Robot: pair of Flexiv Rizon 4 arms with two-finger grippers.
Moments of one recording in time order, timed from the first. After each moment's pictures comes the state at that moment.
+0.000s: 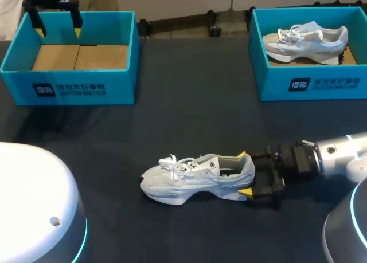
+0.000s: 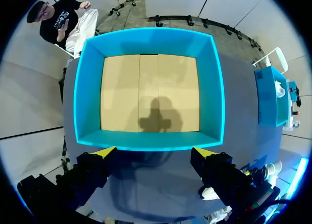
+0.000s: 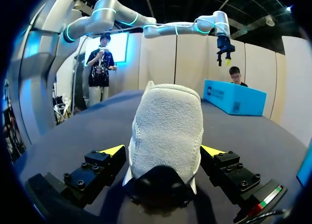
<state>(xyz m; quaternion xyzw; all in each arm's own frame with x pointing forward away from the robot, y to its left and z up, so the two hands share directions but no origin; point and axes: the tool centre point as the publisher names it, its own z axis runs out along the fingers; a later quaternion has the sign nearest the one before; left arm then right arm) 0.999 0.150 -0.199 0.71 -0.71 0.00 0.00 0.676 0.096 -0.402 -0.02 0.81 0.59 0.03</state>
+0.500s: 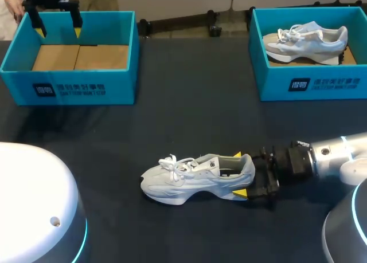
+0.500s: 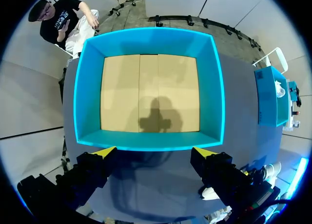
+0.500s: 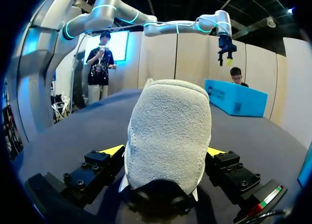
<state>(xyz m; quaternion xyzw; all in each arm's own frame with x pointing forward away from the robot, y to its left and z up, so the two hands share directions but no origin) 0.999 0.150 -0.199 0.71 -0.71 0.00 0.00 0.677 0.107 -0.405 -0.02 0.81 0.59 0.03</state>
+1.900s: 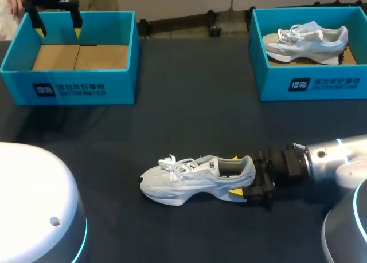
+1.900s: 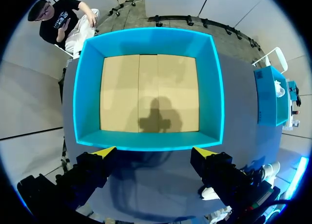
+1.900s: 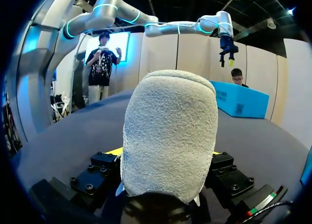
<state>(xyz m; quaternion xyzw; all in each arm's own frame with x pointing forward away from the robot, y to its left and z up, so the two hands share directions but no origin) 0.997 0.146 -0.198 0.71 -0.71 0.00 0.00 0.673 0.116 -0.409 -0.02 0.80 0.59 0.03</state>
